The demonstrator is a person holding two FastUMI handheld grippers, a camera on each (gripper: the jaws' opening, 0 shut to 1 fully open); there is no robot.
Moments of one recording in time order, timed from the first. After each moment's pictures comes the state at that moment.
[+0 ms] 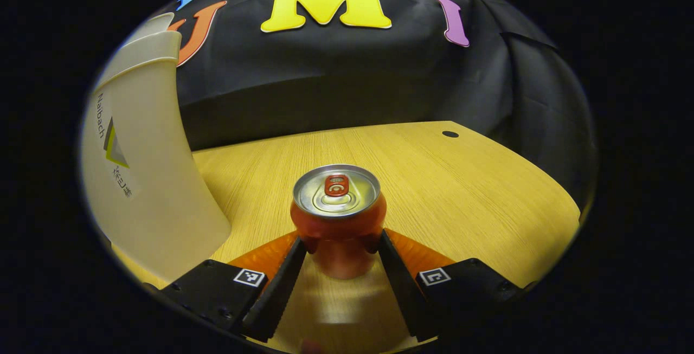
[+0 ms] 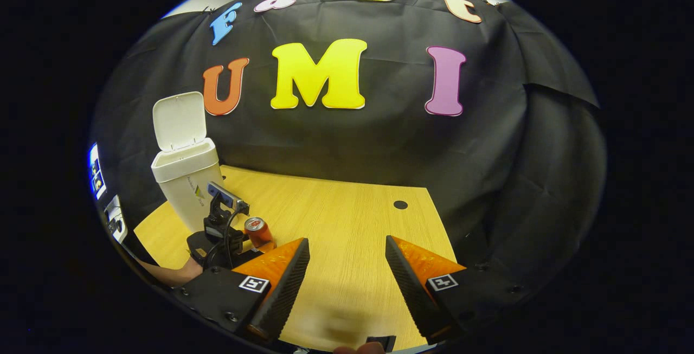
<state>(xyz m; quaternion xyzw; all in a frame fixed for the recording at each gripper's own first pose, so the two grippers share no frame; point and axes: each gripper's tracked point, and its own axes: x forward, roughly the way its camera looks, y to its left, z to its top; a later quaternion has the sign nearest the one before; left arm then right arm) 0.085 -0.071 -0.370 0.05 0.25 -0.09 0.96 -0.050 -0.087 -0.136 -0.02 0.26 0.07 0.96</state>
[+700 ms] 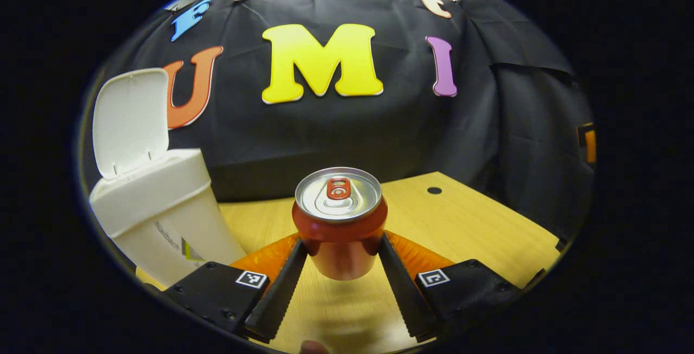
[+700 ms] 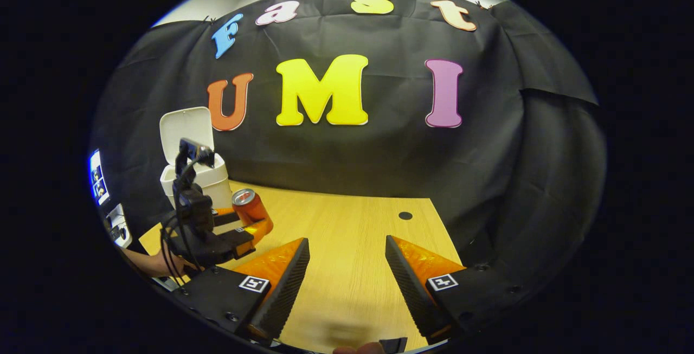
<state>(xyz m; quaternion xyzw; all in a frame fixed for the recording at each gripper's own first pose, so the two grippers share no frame) 0.080 -0.074 -0.179 0.06 0.13 -0.10 0.99 -0.052 -0.072 -0.108 0.00 0.21 0.08 0.98</state>
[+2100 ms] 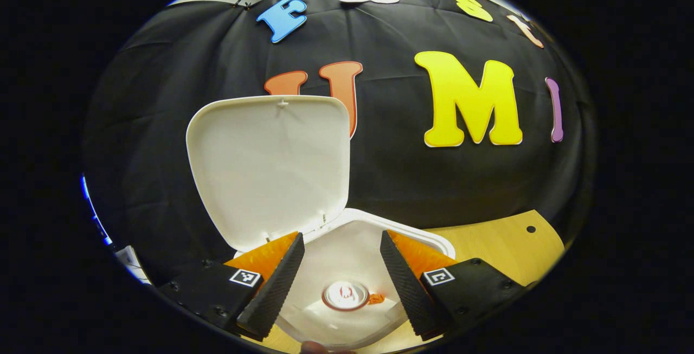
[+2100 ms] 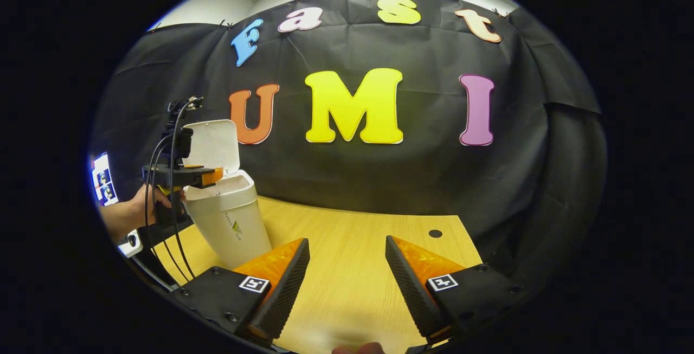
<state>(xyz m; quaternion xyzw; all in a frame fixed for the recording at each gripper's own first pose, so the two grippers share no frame) 0.106 0.189 -0.085 0.03 0.12 0.14 0.98 -0.033 0.014 -0.088 0.00 0.19 0.14 0.97</state>
